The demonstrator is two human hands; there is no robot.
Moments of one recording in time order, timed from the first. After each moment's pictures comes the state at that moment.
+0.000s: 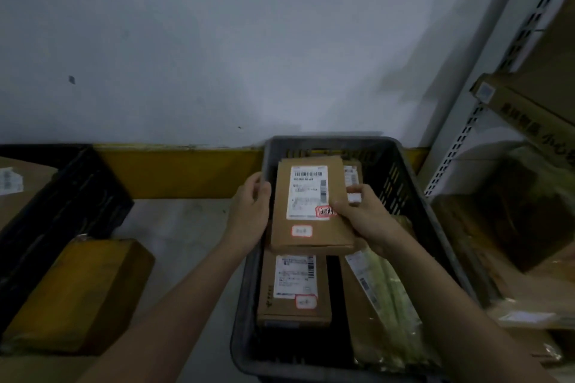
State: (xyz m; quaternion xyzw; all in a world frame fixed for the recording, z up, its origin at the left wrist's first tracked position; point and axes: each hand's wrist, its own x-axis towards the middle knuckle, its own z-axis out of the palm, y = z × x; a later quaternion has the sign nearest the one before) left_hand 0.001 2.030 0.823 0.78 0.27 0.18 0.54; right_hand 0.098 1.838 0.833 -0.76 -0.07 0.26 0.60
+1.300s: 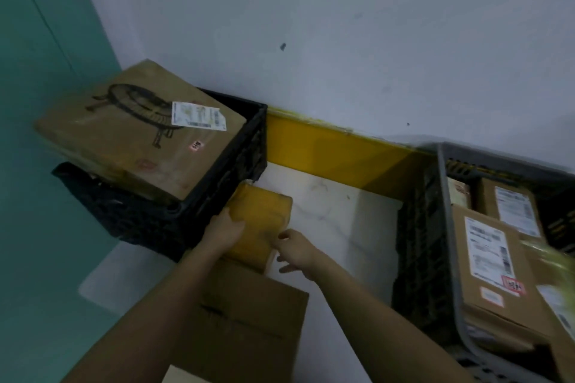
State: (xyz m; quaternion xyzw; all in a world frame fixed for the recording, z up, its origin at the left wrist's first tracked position) left_hand -0.283 2.314 0.735 0.74 0.49 0.01 0.46; right_hand -0.183 2.162 0.773 -0.74 -0.23 0.51 0.36
